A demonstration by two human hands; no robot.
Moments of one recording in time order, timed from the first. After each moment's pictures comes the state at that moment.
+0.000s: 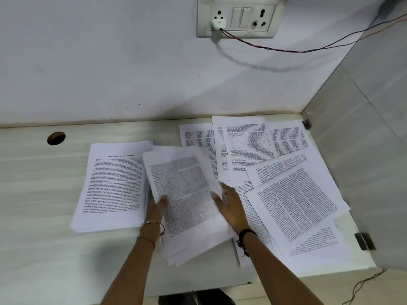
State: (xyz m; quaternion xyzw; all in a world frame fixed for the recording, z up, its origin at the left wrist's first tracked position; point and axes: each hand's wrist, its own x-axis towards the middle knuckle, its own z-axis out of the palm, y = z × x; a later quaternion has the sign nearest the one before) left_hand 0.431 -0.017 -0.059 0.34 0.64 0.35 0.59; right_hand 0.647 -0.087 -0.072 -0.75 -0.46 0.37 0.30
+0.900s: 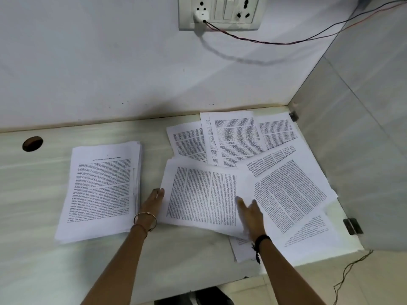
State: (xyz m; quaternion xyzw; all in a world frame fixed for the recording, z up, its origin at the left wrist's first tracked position) left_hand 0.435 0.010 -0.071 0.53 0.66 0.07 0.53; right_hand 0.686 -0.141 -0.069 -0.81 -0.14 0.43 0.38
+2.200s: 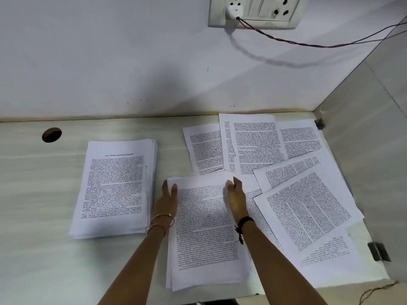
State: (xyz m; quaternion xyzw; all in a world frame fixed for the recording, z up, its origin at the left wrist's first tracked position) left_hand 0.449 0.014 -0.061 0.56 0.72 0.07 0.41; right_hand 0.638 -0.036 -0.050 -0.77 -0.25 0.46 0.37
